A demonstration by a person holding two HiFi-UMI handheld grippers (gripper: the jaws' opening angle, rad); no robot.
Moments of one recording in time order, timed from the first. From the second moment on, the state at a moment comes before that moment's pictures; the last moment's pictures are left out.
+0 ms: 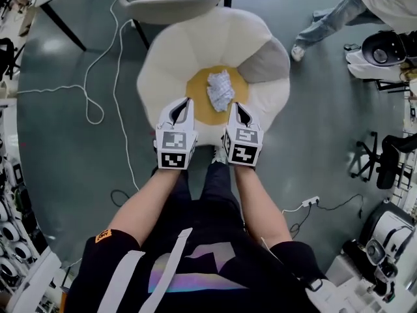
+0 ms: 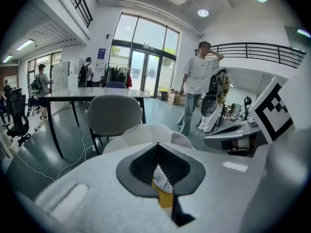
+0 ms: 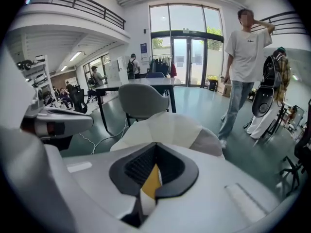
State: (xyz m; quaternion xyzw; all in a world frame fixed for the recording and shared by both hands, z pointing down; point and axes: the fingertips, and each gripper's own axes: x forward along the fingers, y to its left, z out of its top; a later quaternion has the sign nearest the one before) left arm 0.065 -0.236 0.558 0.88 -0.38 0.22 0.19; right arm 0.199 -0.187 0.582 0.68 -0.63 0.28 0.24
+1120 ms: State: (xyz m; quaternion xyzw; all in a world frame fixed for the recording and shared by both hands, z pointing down) left arm 0.029 -0.107 0.383 0.94 -0.28 0.16 0.12; right arm 0.123 -0.052 0.384 0.71 -0.67 0.19 0.15
